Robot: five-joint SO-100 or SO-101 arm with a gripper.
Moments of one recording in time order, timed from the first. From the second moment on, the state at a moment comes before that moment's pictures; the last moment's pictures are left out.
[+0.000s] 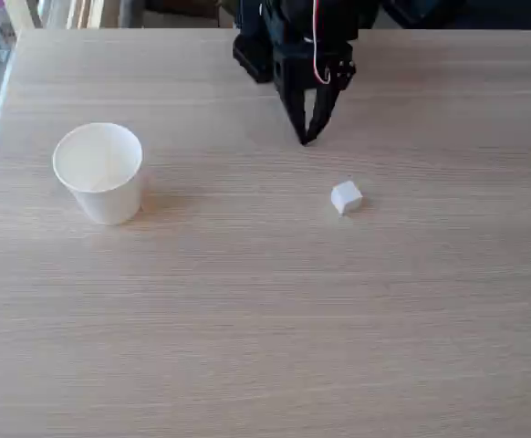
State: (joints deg) arm -9.2 190.7 177.3 77.0 -91.3
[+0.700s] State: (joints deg) arm -6.9 190.7 177.3 76.9 -91.7
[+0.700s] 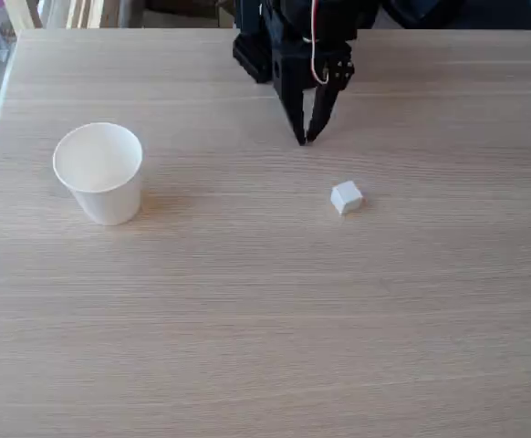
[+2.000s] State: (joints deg) arm -9.3 150.1 157.2 54.9 -100.8
